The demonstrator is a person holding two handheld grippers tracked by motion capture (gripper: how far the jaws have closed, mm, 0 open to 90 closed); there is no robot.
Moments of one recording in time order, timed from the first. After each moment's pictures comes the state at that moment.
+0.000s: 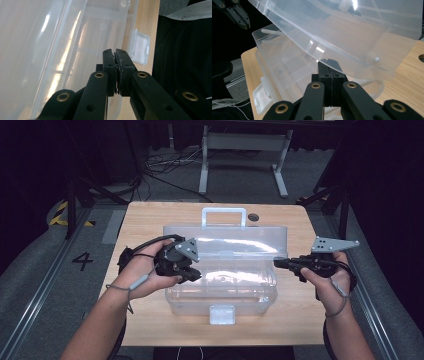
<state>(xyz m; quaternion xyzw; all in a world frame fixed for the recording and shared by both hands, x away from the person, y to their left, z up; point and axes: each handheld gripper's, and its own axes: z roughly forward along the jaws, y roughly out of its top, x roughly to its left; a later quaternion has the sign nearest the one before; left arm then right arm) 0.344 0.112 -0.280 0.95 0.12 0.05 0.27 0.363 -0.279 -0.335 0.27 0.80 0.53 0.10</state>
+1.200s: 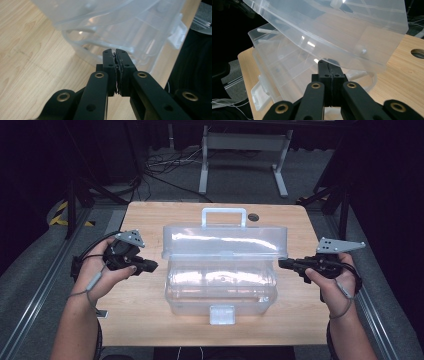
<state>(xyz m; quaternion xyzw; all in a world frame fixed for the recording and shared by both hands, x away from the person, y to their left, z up) 0.361 0.216 -0.309 0.90 0.29 0.06 0.31 0.359 -0.289 -0.335 0.29 0.80 0.52 0.10</state>
